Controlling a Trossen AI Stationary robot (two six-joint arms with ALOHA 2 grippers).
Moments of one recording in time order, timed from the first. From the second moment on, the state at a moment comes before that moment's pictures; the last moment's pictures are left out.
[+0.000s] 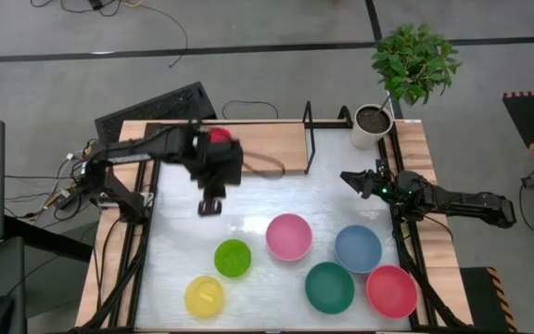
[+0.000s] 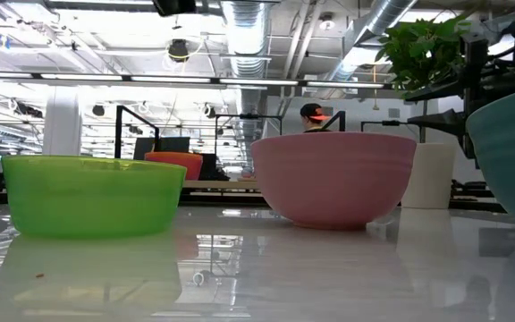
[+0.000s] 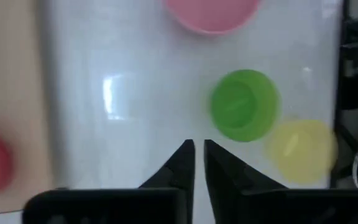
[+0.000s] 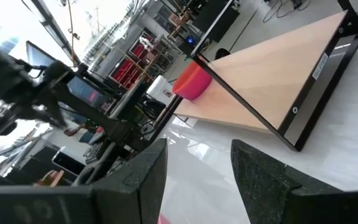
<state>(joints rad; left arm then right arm) 0.02 1.62 1.86 -1.48 0.14 -0.03 -0.16 0.11 0.02 0.01 0.25 0.88</state>
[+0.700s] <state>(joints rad) -0.25 1.62 1.39 -1.13 0.04 -0.40 -0.16 0.11 0.02 0.00 0.23 0.84</state>
